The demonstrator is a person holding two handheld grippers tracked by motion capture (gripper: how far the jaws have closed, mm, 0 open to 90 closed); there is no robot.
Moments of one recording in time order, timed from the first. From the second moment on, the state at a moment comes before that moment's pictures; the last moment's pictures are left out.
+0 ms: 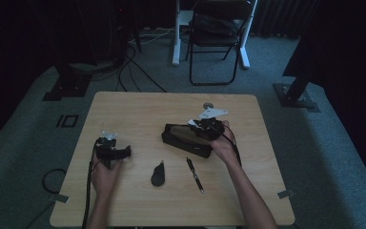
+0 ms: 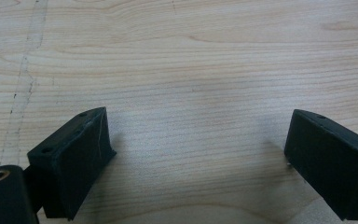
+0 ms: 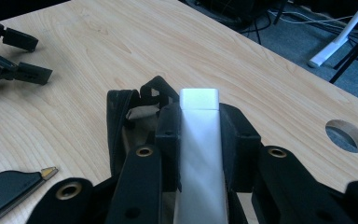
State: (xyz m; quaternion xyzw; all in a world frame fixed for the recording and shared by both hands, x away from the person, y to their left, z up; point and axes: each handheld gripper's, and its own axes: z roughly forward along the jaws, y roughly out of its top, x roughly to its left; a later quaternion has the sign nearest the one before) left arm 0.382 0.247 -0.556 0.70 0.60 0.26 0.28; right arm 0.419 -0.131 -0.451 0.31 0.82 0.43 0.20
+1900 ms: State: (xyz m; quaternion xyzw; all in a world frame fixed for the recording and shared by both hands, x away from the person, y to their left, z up) left arm 0.382 0.247 -0.556 0.70 0.60 0.26 0.28; right arm 0.433 -0.107 -0.483 0.29 0.86 0.38 0.19
